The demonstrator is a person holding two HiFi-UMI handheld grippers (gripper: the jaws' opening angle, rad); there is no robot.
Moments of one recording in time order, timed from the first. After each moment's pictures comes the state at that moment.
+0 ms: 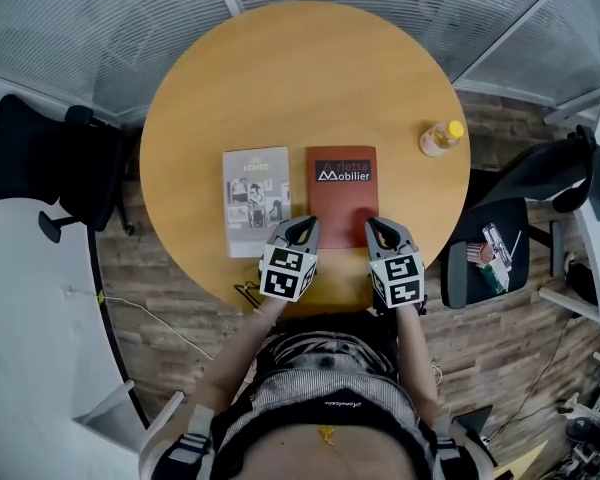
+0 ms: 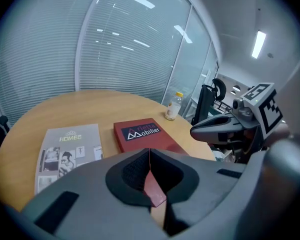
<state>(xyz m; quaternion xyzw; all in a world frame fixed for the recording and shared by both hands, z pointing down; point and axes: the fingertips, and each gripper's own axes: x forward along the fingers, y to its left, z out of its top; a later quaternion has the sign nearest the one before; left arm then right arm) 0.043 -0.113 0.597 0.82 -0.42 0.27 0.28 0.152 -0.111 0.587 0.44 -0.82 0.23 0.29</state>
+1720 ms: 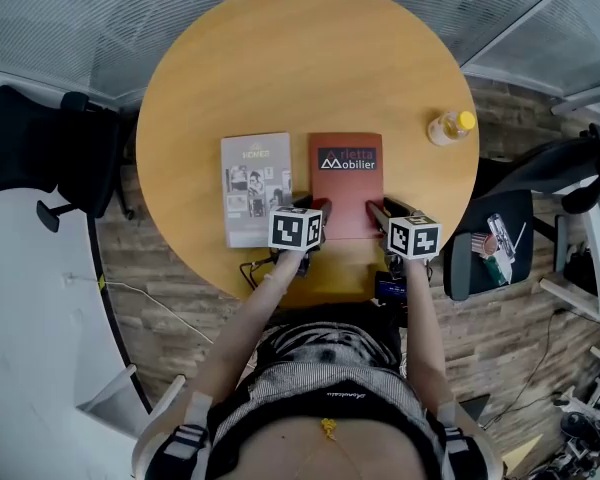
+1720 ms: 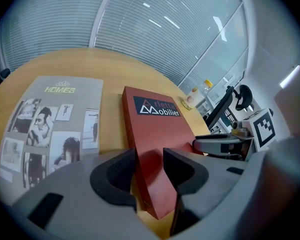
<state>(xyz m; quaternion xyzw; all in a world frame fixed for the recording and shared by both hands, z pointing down) 0.043 -0.131 0.677 0.73 -0.41 0.29 0.46 0.176 -0.130 0.683 0.41 -0.76 0.44 0.26</state>
